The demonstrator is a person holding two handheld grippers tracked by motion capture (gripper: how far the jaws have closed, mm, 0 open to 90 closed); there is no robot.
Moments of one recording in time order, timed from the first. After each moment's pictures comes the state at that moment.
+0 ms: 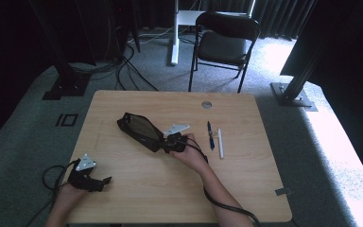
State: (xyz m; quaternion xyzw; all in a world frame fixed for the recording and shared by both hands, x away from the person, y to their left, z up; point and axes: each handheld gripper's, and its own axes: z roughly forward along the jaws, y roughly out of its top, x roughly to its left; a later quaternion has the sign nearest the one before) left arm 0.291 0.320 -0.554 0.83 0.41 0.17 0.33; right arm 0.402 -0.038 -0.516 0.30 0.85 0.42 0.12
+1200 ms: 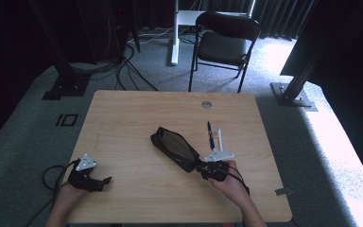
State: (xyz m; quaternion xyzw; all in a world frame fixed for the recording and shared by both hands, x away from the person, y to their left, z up) left arm 0.291 0.320 -0.554 0.83 0.41 0.17 0.33; right arm 0.304 -0.162 -0.520 0.36 0.83 0.40 0.14
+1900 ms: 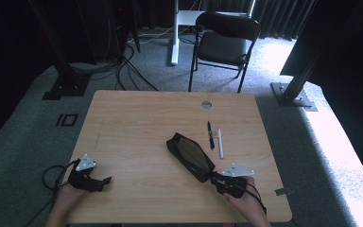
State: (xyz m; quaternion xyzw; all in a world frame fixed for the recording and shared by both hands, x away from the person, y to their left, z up) left arm 0.291 0.320 -0.554 0.83 0.41 0.17 0.33; right arm 0.255 -0.206 -0.524 0.41 0.81 0.40 0.15
